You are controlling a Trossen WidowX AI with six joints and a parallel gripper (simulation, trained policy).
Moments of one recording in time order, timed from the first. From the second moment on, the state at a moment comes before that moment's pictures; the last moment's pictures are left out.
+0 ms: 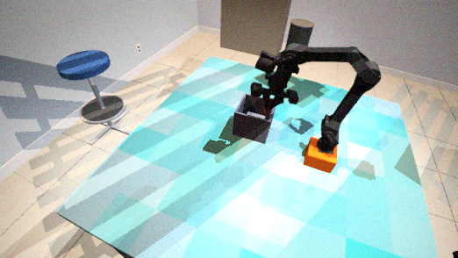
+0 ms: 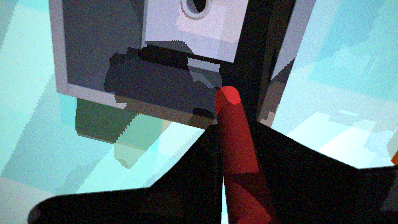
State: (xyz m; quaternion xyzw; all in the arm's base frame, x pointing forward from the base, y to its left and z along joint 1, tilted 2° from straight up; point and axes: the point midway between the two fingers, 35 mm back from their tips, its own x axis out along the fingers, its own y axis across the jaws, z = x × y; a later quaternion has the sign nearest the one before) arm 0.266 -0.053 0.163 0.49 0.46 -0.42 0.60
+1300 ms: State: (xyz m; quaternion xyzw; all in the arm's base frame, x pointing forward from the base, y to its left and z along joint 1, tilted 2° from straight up) arm 0.305 -0.109 0.090 0.48 0.49 -0.41 0.60
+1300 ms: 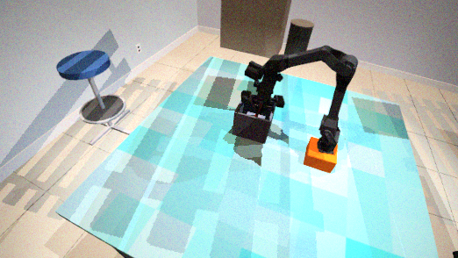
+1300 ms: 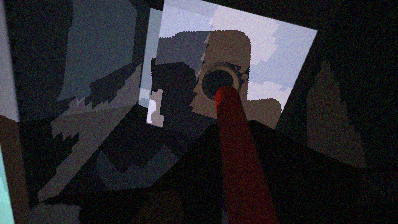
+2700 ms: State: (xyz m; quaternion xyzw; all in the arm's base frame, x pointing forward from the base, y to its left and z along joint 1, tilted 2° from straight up) arm 0.324 -0.125 0.094 0.51 0.53 -0.35 0.58
